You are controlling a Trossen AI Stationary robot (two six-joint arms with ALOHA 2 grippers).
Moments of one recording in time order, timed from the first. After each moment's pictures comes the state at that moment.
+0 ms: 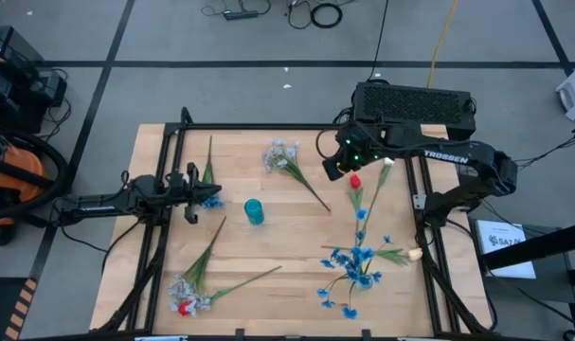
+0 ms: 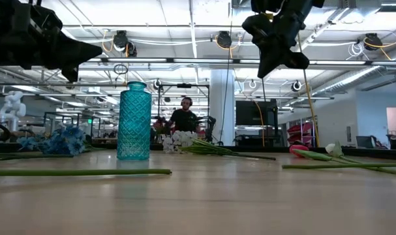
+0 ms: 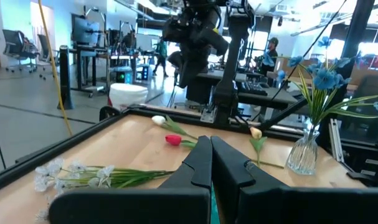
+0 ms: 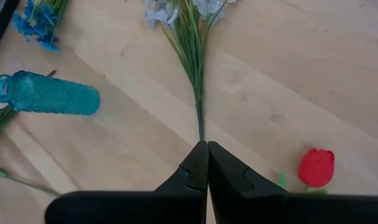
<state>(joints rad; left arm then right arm) 0.10 0.06 0.00 0.16 -0.02 -0.12 -0.34 1.40 1.25 -0.88 -0.02 0.71</state>
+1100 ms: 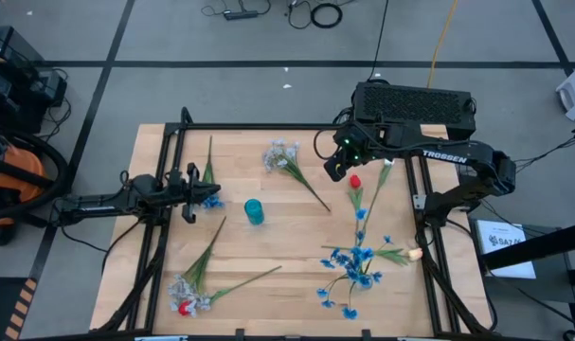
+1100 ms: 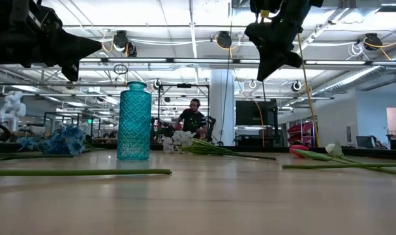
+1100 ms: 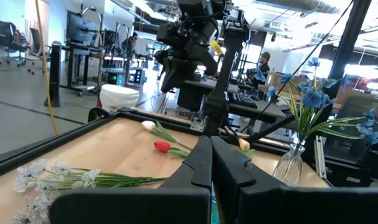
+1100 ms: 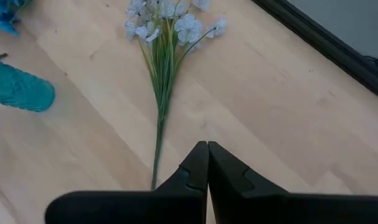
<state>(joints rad) 0.10 0.06 0.00 0.19 -0.01 -0.20 -0.33 1.41 1.25 -0.86 0.13 0.45</state>
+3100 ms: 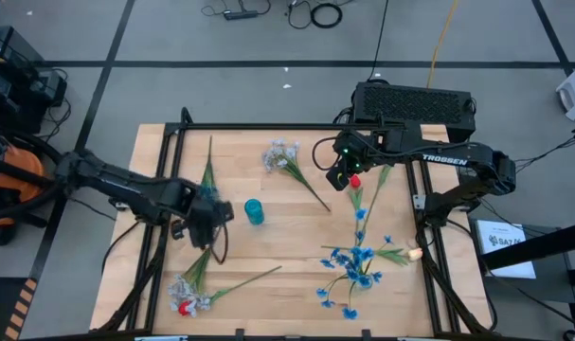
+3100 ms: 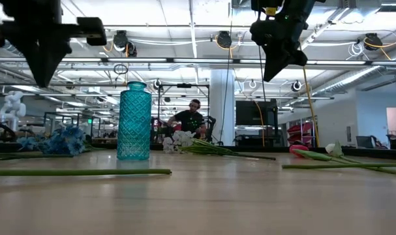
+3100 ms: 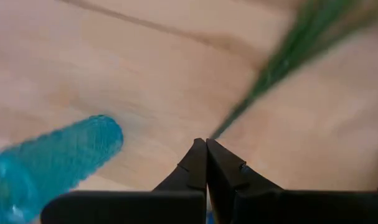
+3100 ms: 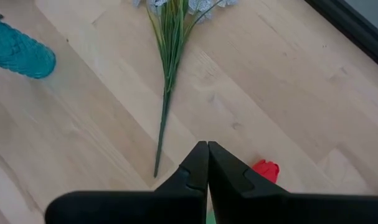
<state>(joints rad) -0.27 1.22 0.92 -1.06 0.04 1.07 -0.27 1.41 1.25 -0.94 0.13 0.48</state>
